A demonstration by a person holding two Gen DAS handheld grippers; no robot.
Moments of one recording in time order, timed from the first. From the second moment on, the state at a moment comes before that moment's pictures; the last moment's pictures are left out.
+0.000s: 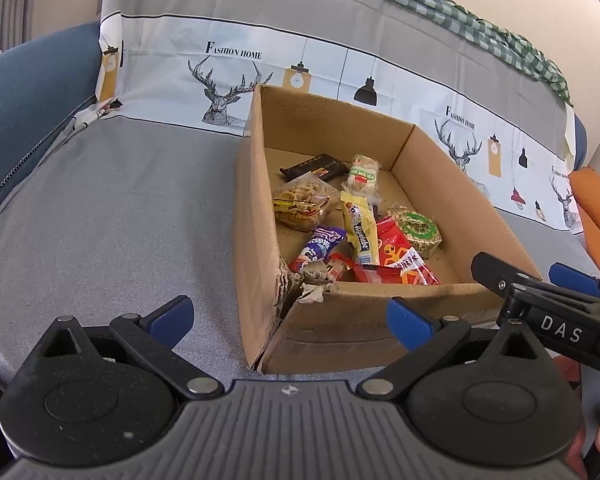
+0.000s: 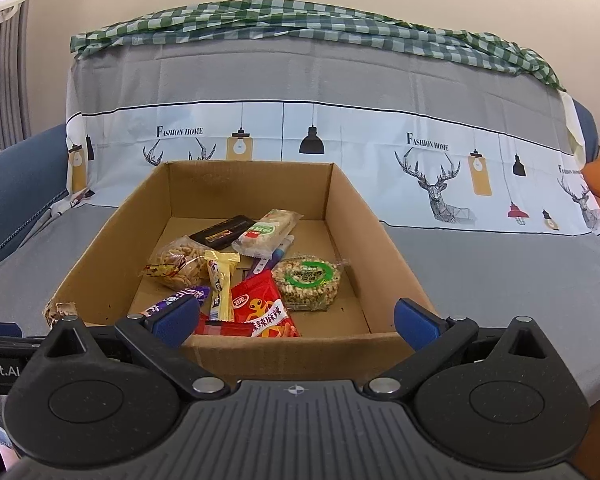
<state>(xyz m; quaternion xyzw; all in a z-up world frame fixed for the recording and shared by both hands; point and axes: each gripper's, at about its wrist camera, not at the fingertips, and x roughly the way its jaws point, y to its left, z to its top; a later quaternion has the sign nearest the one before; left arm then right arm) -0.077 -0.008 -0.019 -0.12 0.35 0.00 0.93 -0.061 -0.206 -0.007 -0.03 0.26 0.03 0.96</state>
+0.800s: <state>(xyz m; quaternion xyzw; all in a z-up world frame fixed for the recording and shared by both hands) -0.075 -0.013 -0.021 -0.11 0.35 -0.01 0.93 -0.060 -0.204 -0.008 -0.04 0.26 0.04 0.96</state>
